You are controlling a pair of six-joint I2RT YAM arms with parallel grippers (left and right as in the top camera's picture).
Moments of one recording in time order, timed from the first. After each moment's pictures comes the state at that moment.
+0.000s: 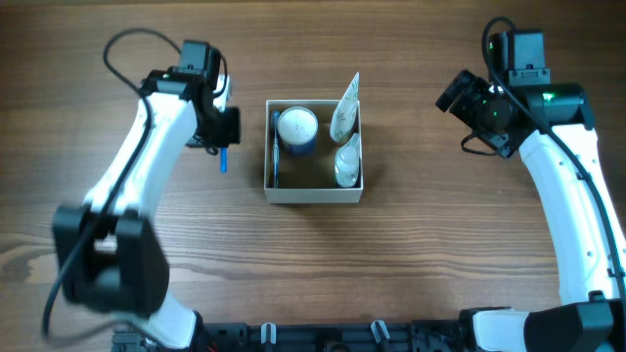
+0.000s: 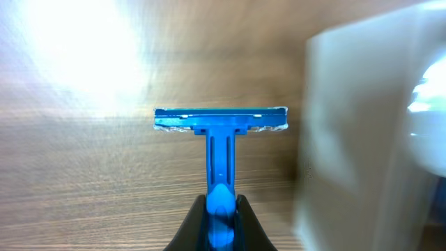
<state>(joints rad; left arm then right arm) -0.16 1.78 1.43 -1.00 0.02 -0.14 0.07 1.52 1.45 -1.05 0.09 0.71</state>
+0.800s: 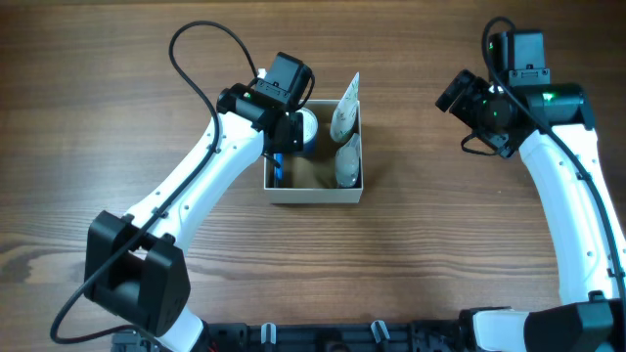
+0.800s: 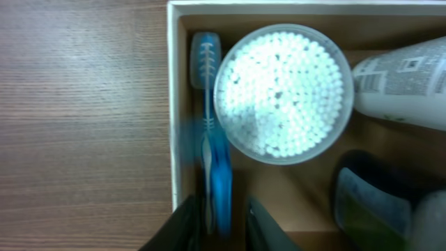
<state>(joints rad) -0.49 1.77 1.46 -0.96 -0.15 -0.46 0.07 1.52 1.45 -1.05 0.09 0.71</state>
